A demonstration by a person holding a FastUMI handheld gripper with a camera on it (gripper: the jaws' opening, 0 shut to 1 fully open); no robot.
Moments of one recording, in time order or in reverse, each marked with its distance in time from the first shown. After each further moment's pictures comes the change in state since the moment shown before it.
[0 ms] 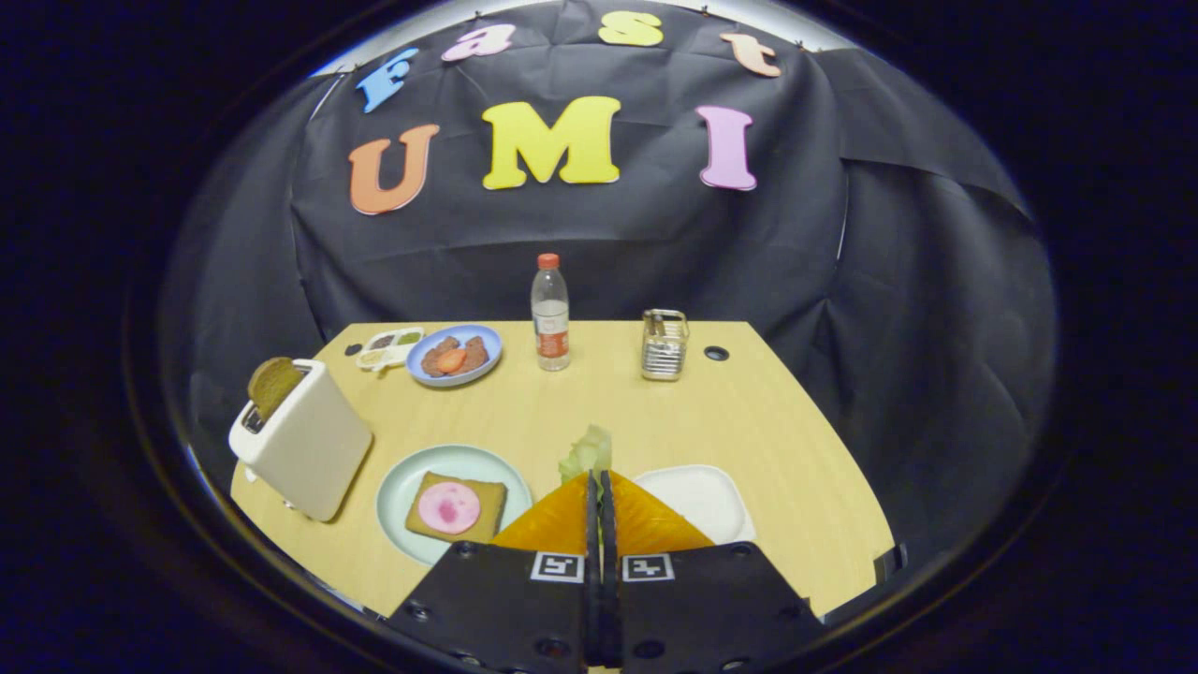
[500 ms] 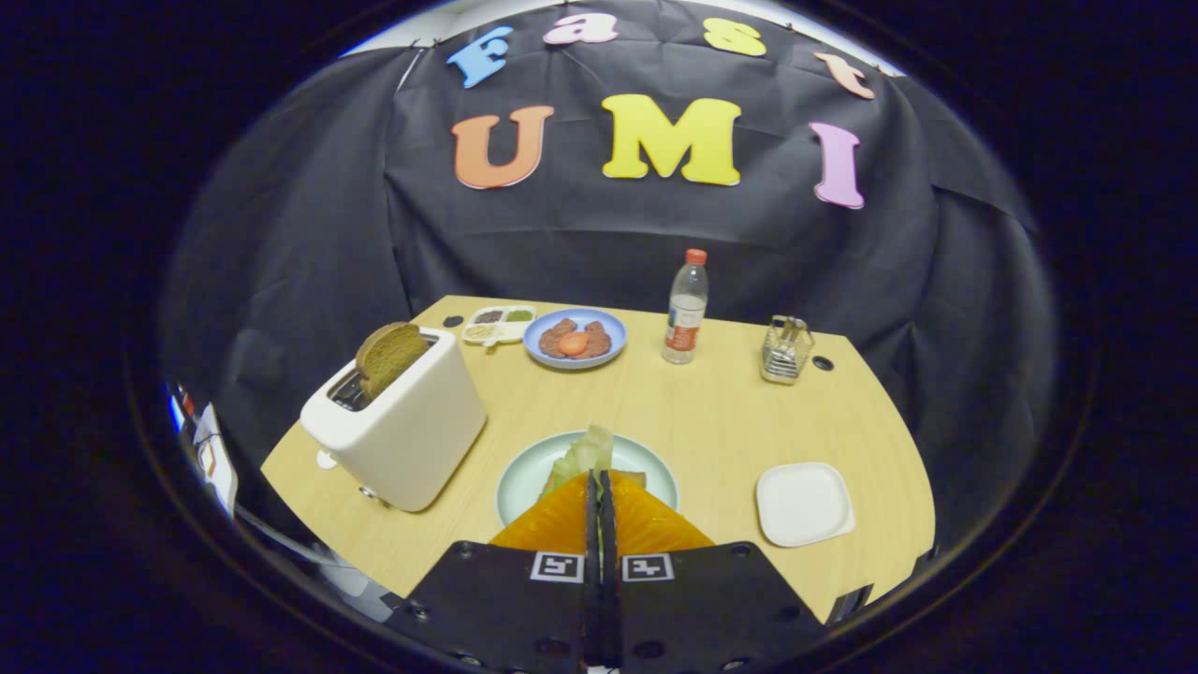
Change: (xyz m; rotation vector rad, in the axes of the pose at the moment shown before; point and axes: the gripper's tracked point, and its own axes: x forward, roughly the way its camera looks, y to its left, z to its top) arm -0.010 0.142 -0.019 -0.131 0.030 0.202
